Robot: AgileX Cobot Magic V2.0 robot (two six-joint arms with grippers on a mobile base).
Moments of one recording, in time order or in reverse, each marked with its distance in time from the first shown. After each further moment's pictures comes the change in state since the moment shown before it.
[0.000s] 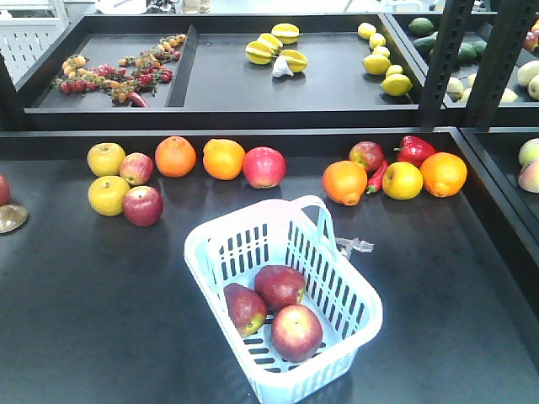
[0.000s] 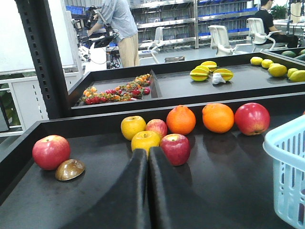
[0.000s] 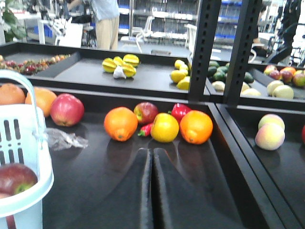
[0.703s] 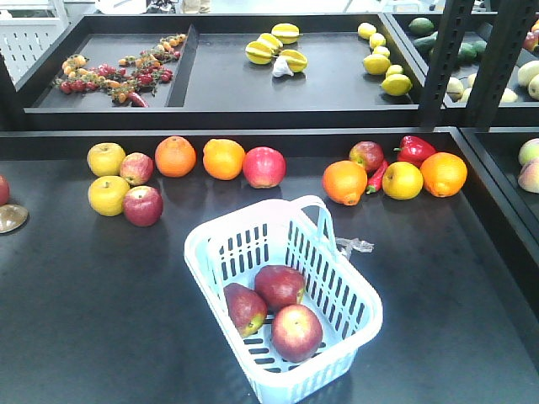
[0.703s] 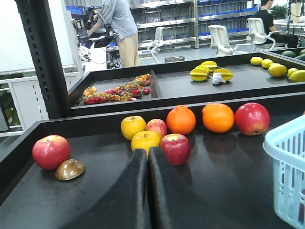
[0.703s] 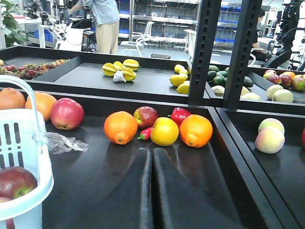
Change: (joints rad) left arm 0.000 0.000 0.000 0.000 0.000 0.000; right arm 0.000 0.000 0.000 -0.001 -0.006 0.000
